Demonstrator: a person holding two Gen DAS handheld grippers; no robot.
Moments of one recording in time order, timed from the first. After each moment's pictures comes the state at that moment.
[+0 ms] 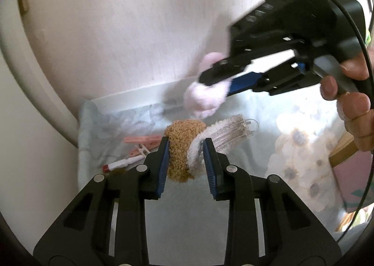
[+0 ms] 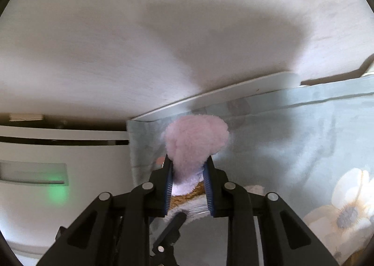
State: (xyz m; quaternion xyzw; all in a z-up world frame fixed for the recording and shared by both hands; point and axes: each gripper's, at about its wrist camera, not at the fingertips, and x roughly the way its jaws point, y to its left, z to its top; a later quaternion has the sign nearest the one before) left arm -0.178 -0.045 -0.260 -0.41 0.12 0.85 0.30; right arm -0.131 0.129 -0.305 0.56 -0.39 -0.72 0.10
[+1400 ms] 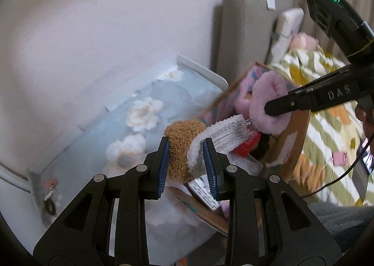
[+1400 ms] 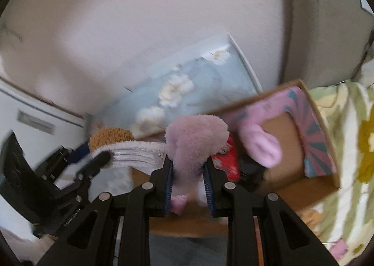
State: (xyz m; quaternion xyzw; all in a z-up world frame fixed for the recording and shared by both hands) left arm 0.065 0.168 -0.154 -0.37 0.26 0.76 0.47; right arm 0.216 0.348 -0.185 0.52 -0.28 -0.80 -0.07
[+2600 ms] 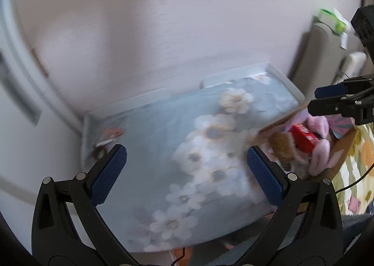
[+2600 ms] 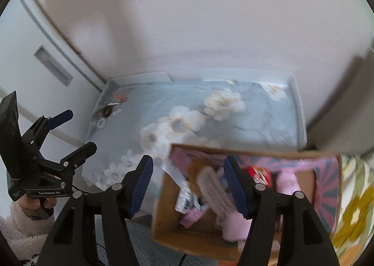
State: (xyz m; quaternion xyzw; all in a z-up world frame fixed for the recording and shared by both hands) left arm 0.001 0.021 -0.127 -0.39 0.16 0.86 0.26; right arm 0.149 0.265 -0.151 0.51 -0.11 -0.85 0.06
